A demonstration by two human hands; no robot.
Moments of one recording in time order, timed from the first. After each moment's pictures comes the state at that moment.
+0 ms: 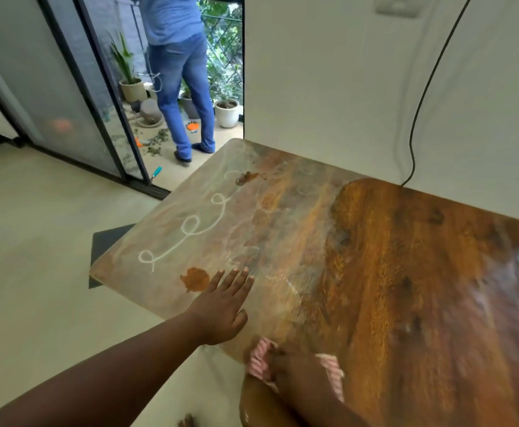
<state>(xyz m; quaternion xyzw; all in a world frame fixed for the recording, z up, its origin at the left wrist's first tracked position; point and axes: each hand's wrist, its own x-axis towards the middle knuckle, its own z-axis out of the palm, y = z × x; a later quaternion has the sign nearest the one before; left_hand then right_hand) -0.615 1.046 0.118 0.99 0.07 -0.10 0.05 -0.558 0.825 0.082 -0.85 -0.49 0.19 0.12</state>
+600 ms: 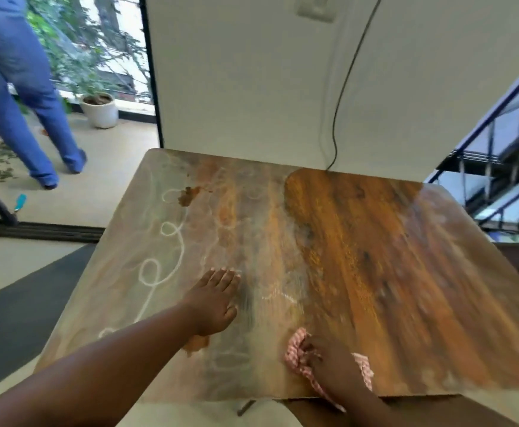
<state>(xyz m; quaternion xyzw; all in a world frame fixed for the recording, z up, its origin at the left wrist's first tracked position) -0.534 1.171 0.101 0.98 -0.15 -0.14 0.04 -0.568 0.875 0.093 -0.96 -0.08 0.17 0.21</state>
